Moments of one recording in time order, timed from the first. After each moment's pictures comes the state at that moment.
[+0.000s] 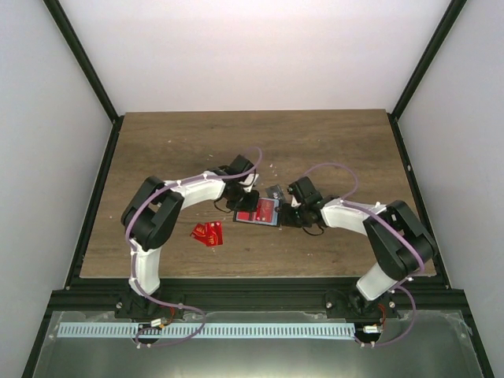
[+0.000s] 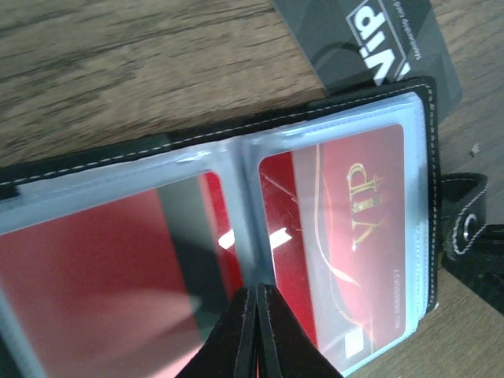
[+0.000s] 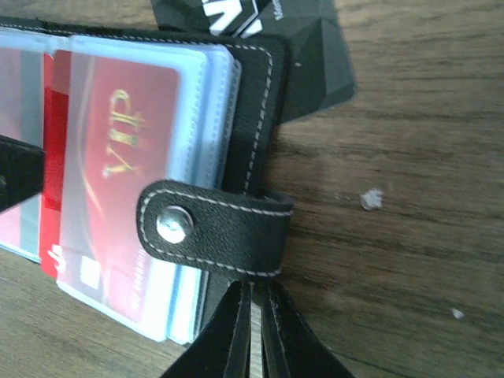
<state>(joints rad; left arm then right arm) -0.64 1.97 1.28 -0.51 0.33 -0.42 0.55 1.58 0.73 -0.21 -0.19 0.58</state>
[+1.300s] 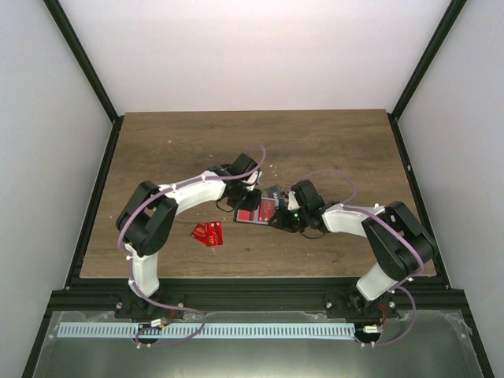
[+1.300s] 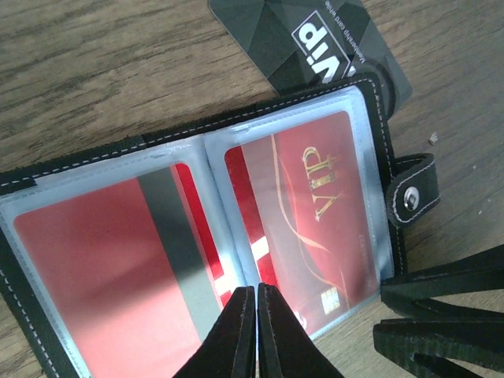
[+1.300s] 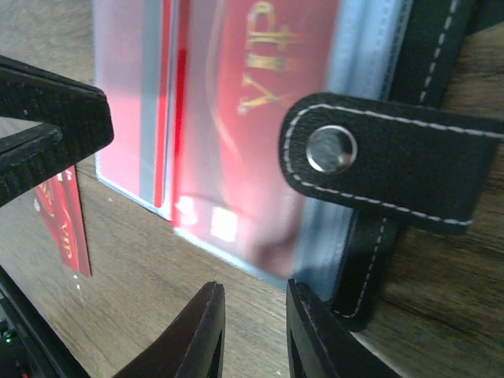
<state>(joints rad) -0.69 1.91 1.31 -0.57 0.24 -0.39 0.55 1.57 0.66 -0.03 -0.46 0.68</state>
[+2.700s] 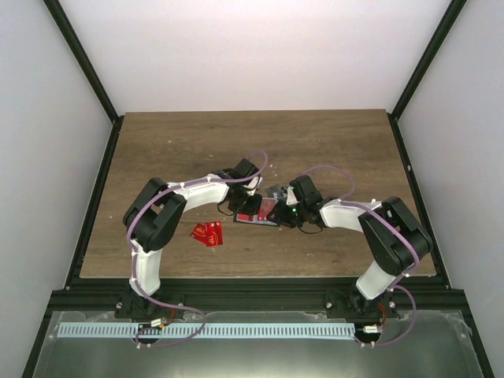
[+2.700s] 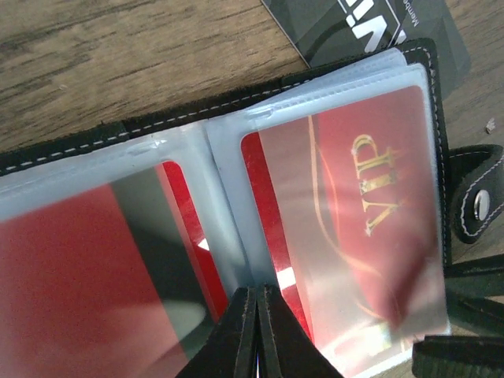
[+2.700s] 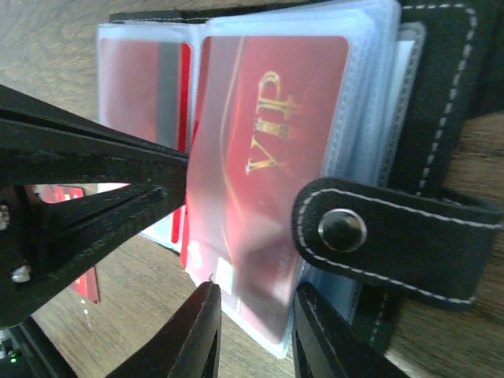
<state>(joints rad) -0.69 1.98 1.29 -0.51 0.27 -0.39 0.54 1.63 0.72 -0.04 -0.44 0.68</state>
